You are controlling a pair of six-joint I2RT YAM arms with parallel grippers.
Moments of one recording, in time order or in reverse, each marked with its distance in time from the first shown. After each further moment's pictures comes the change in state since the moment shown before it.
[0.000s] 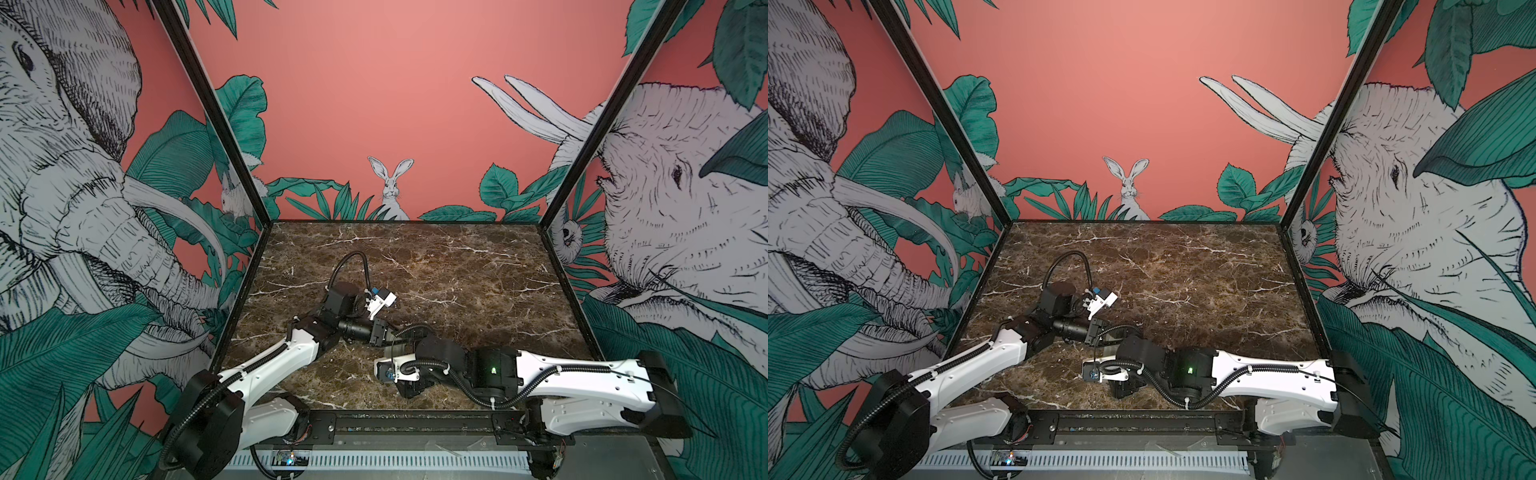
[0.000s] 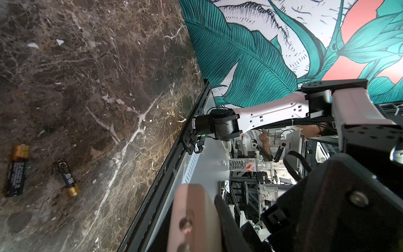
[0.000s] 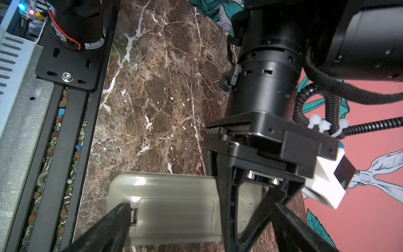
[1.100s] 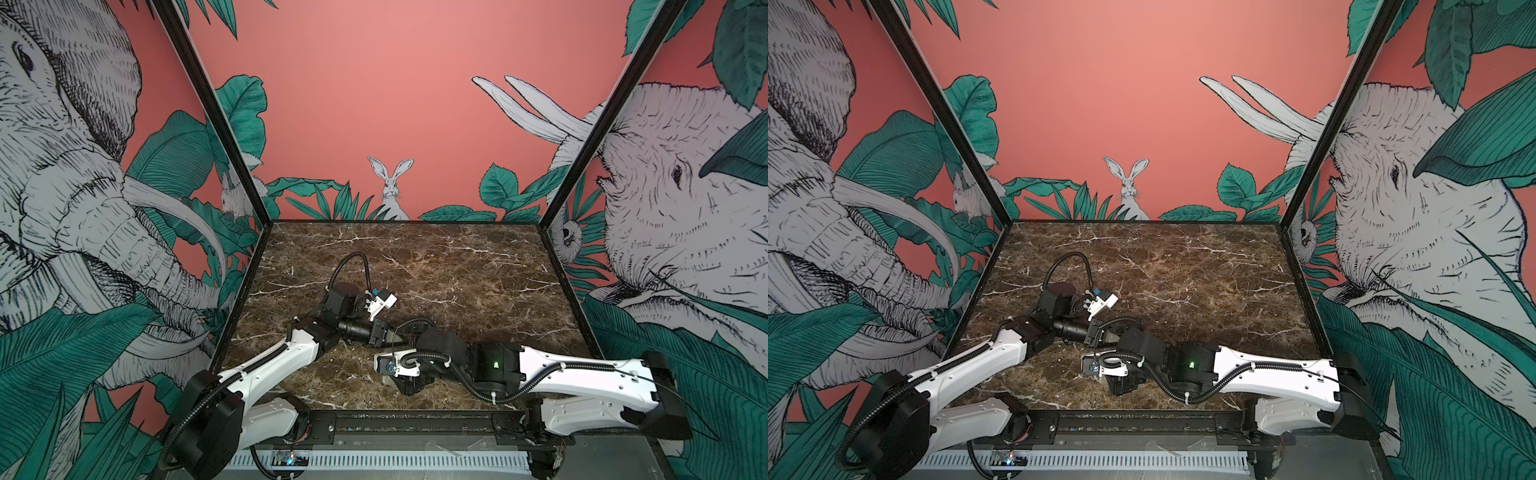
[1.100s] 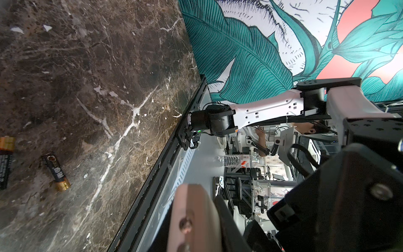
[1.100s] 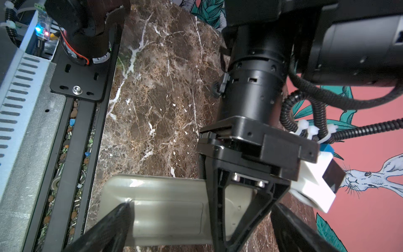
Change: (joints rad) left arm 0.000 -0.001 -0.002 -0.010 0.032 -0.010; right arm -0.021 0.009 0.048 -0.045 -0.071 0.036
